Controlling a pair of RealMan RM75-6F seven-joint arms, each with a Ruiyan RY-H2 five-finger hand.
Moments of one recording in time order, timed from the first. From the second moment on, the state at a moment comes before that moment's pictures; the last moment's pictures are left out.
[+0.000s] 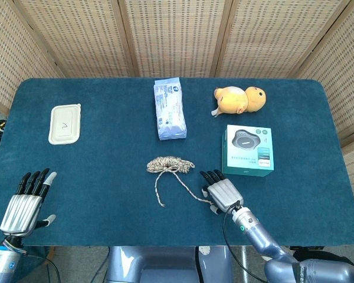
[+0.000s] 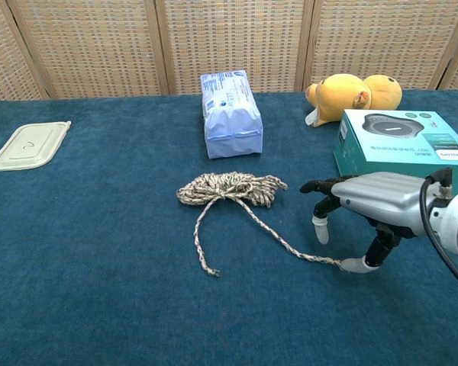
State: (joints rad) left arm -0.11 -1.17 0.01 -1.82 1.49 1.42 0.44; right arm 0.63 -1.52 0.08 -1.66 -1.09 0.93 -0.59
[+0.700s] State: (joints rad) left arm -0.12 -1.18 0.01 -1.82 1.49 1.42 0.45; right arm 0.64 -1.62 0.08 -1.58 -1.02 0.96 -0.56
